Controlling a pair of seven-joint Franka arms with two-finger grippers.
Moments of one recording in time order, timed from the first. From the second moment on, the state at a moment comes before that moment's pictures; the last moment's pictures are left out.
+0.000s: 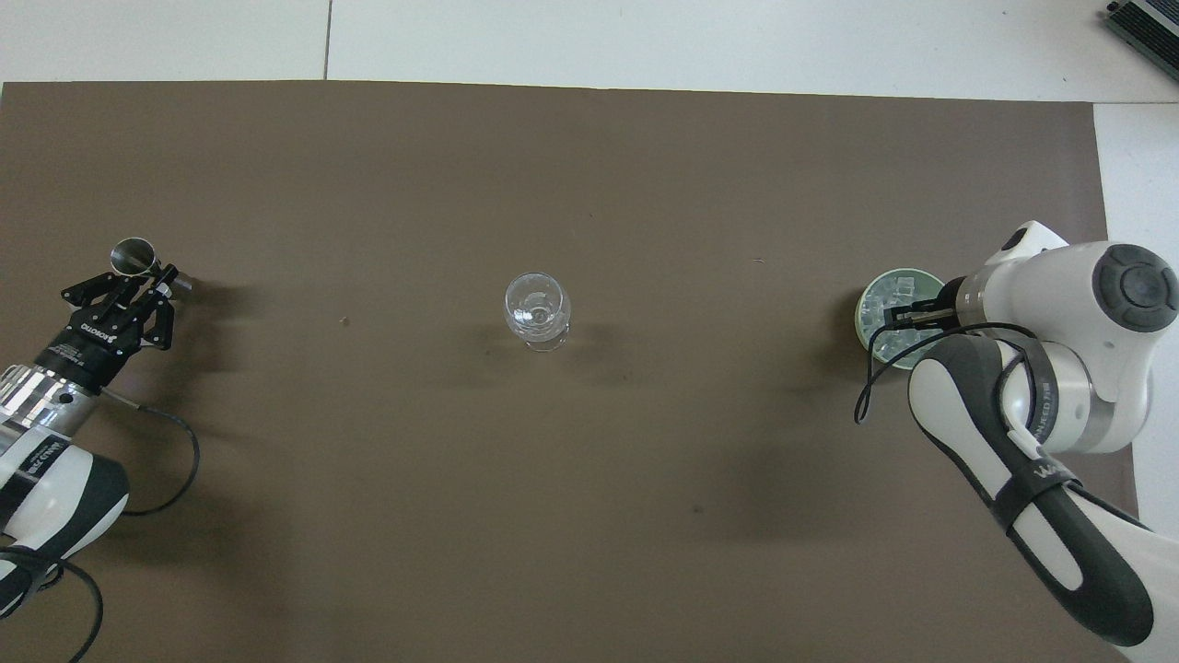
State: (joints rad) left arm 0.42 0.28 -0.07 -2.26 -2.05 2.23 -0.40; right arm 0.05 0.17 -0.10 -2.13 0.00 2.42 -0.16
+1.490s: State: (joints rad) left arm 0.41 0.31 -0.07 -2.25 -2.05 2.23 -0.40; right arm 0.05 0.15 -0.10 -2.04 0.04 2.31 -0.11
